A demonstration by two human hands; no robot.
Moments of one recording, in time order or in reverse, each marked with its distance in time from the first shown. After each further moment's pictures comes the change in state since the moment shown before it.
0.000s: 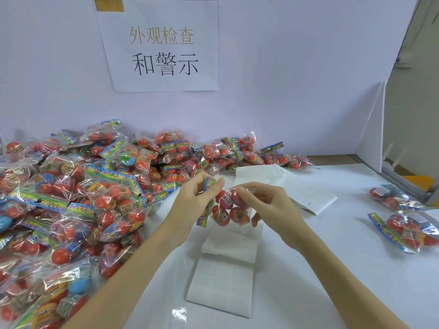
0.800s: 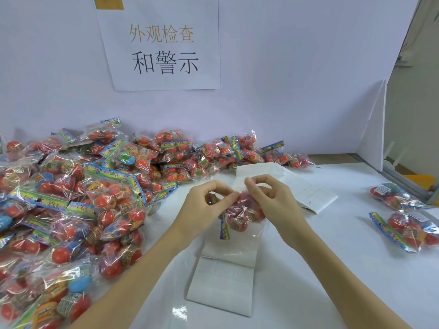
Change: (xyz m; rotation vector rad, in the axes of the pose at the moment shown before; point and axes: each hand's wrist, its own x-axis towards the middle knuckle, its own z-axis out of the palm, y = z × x) left_hand -0.005 -0.005 0.015 0.237 0.015 0.071; right_hand 0.005 0.006 0.002 0.143 0.176 0.069
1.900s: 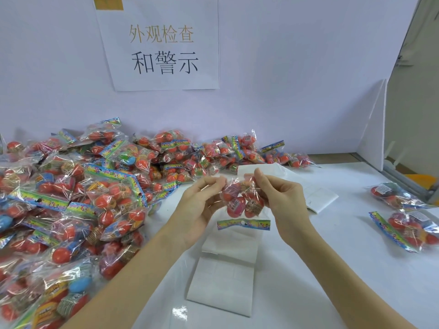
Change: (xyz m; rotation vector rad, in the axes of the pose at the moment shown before) left_hand 0.005 0.003 -0.001 -0.722 0.002 -0.308; right_hand -0.001 -0.006 0.003 0.186 0.114 -0.063
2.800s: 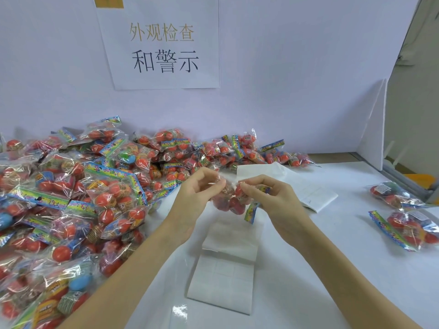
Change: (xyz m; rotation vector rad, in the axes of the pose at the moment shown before) left_hand -0.002 0.007 -0.006 0.378 -0.005 0.222; right_hand 0.005 0.004 -0.008 -0.083 -0.190 0.065
